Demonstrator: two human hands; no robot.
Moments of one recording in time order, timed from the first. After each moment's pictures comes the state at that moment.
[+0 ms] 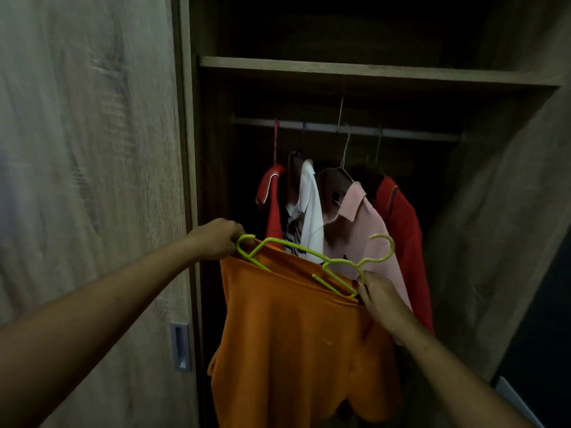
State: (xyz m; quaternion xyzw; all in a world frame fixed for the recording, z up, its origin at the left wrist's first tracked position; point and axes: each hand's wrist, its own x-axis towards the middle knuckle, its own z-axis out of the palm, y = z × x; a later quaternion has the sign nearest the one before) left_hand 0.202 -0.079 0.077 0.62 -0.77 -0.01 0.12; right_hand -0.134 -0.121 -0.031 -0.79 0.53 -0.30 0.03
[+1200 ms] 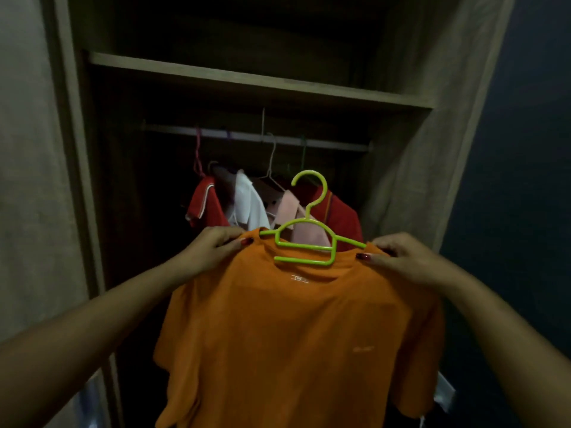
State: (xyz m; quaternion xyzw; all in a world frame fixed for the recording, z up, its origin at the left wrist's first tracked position) left_hand 0.101 -0.134 0.071 0.36 -0.84 -0.14 0.37; right_hand -0.254 -0.042 0.118 -0.80 0.52 -0.26 0.18
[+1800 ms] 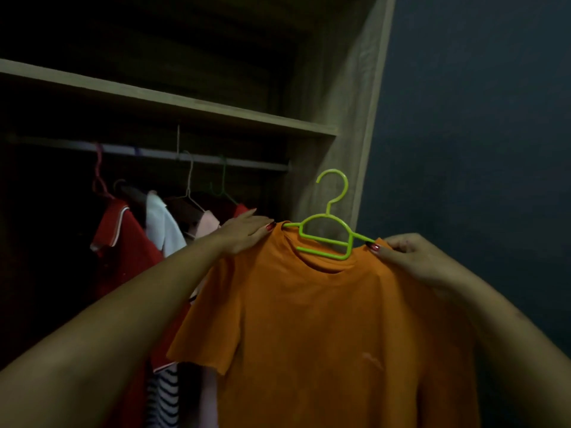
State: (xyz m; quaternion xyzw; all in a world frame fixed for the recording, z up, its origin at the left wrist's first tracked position) left_hand -0.077 -0.196 0.126 0.35 -0.91 -0.03 0.21; right_hand -0.322 0.046 0.158 -0.61 0.66 -0.40 0.16
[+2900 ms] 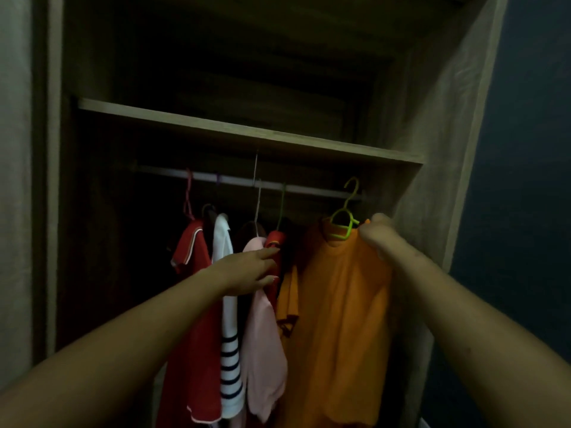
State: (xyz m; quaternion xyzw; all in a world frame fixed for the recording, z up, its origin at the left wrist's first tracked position) left_hand 0.024 -0.188 0.125 0.41 -0.90 0.15 0.08; right_hand -0.226 -0.164 0.206 -0.54 0.72 -0.43 0.07
